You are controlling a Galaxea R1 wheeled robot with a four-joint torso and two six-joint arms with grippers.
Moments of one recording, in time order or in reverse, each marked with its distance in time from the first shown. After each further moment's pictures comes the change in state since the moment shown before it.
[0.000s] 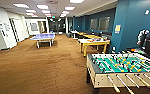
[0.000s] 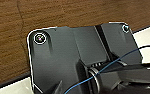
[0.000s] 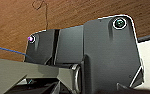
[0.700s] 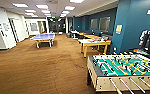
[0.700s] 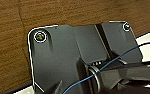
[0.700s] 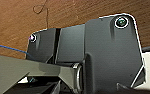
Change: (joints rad) left arm 0.005 0.000 0.000 0.000 0.000 0.000; right arm -0.004 0.007 -0.002 -0.008 0.000 0.000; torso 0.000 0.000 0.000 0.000
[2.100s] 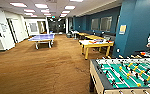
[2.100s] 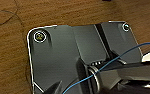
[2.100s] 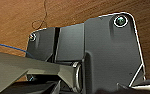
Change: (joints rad) left arm 0.000 0.003 0.000 0.000 0.000 0.000; right arm -0.004 -0.003 0.000 0.000 0.001 0.000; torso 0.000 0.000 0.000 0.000
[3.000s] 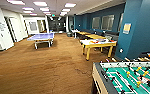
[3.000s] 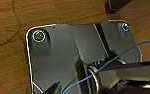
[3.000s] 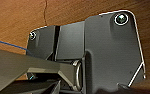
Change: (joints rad) left arm -0.012 0.002 0.000 0.000 0.000 0.001; right arm 0.010 0.003 -0.003 -0.001 0.001 0.000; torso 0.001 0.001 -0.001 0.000
